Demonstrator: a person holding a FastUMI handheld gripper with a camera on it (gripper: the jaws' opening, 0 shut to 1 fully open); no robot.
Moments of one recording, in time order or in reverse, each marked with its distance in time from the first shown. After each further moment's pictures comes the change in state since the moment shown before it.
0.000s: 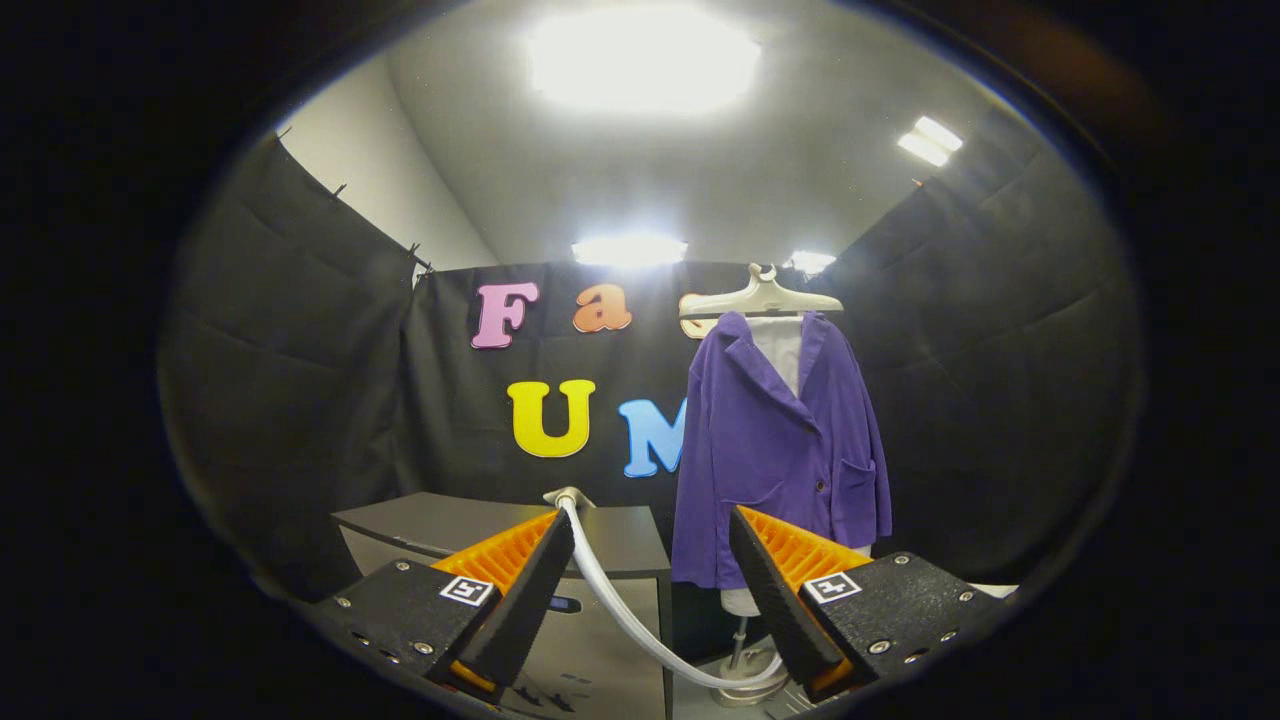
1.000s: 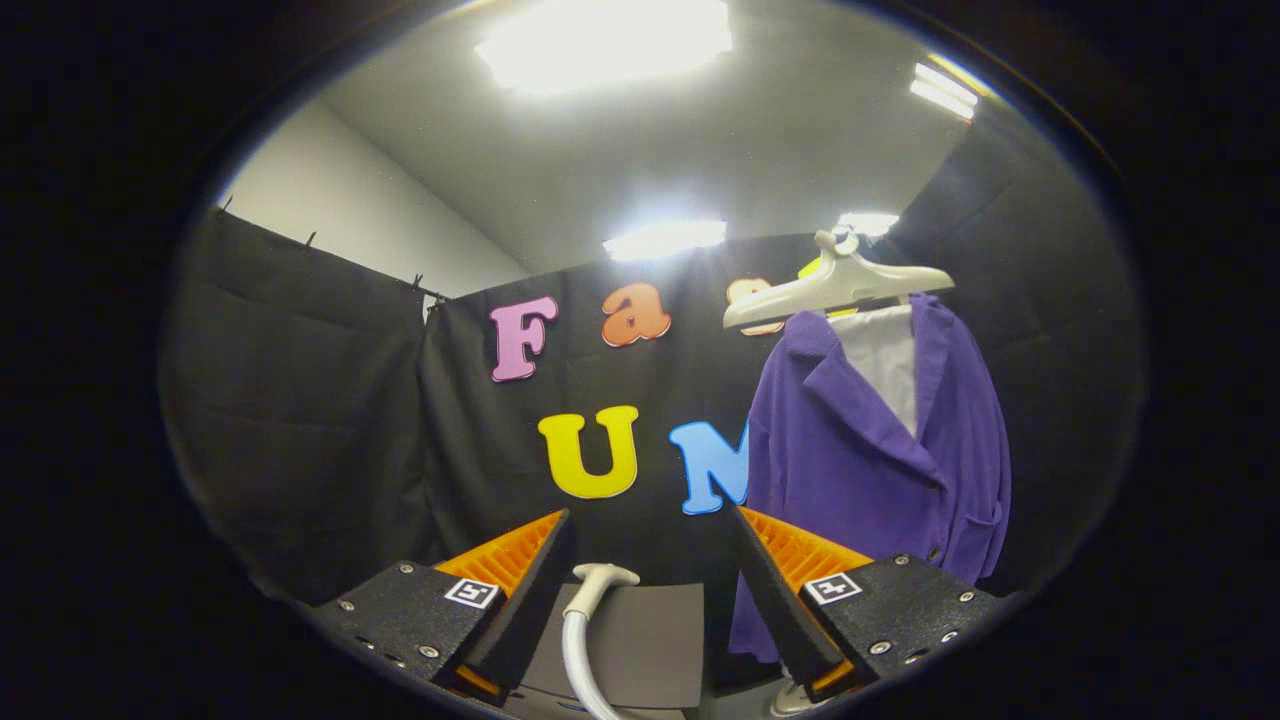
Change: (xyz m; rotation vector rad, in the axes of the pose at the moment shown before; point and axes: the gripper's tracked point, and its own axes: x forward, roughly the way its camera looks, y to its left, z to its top) arm 0.250 0.003 0.062 0.172 0.112 0.229
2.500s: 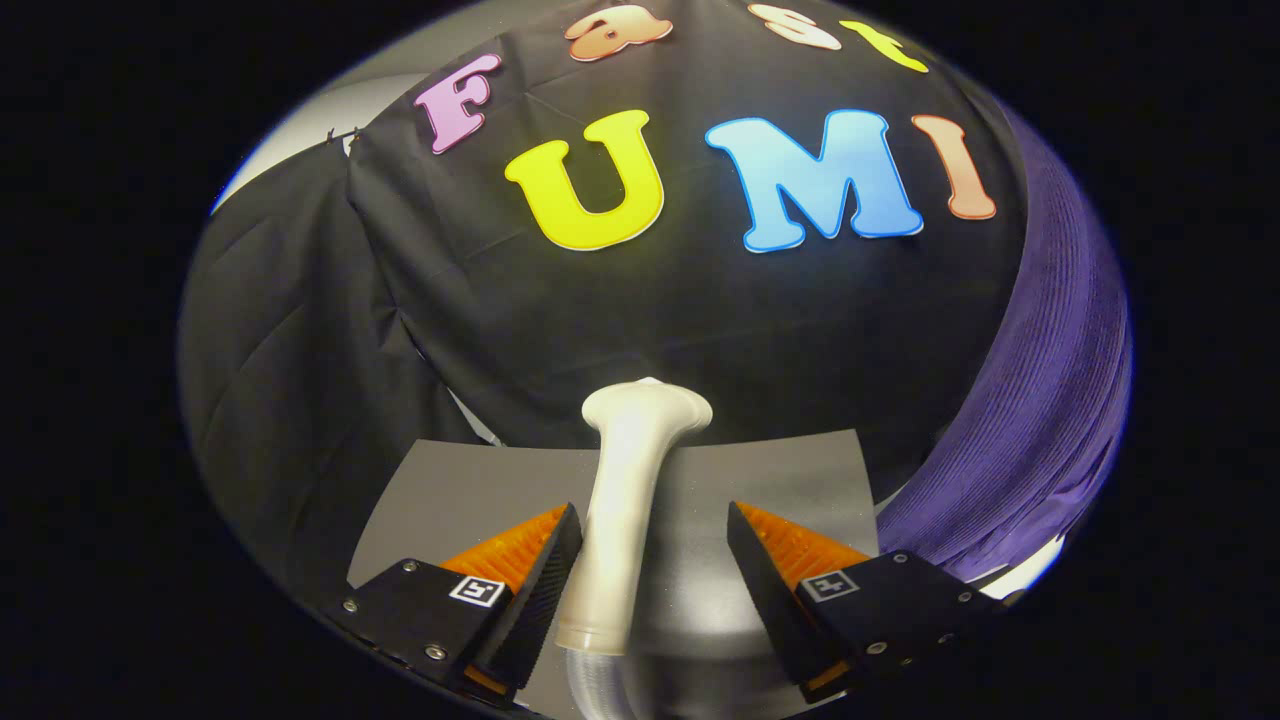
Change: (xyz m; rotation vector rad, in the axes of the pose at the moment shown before) arm 0.186 0.049 -0.233 0.195 0.818 0.053
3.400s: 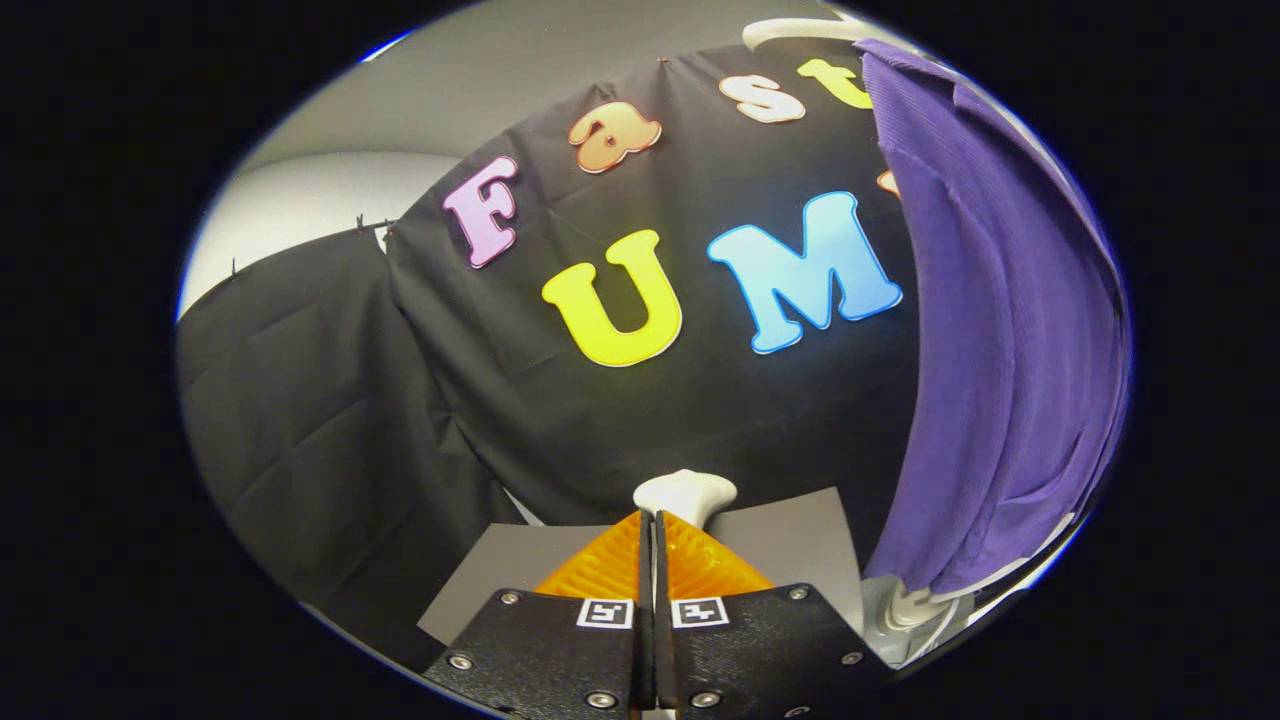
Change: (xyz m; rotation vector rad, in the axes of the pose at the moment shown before) arm -0.103 0.013 0.048 0.013 -0.296 0.052
